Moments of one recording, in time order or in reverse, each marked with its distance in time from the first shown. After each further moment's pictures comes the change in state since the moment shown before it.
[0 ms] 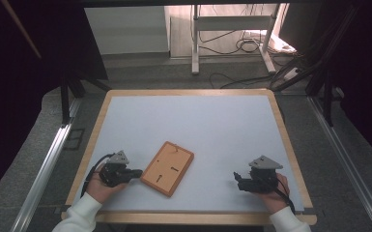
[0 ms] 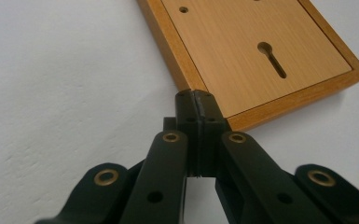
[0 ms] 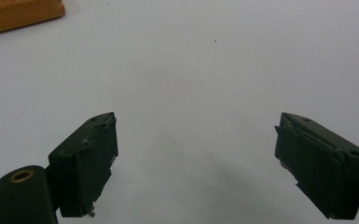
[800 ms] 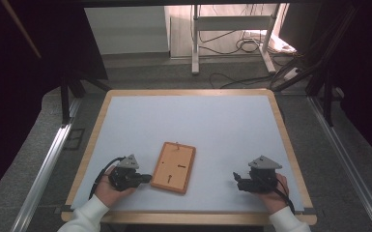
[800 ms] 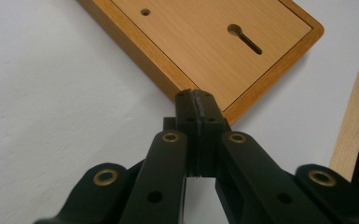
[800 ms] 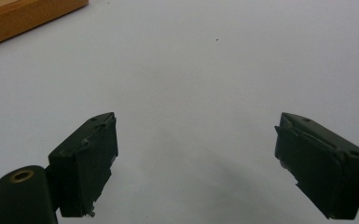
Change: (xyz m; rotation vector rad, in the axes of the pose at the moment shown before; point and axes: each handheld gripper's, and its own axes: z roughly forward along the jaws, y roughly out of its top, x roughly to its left) left arm -0.024 0.011 0.015 0.008 -0.070 0.044; right arm 0.001 0.000 0.001 0.006 0.001 0.000
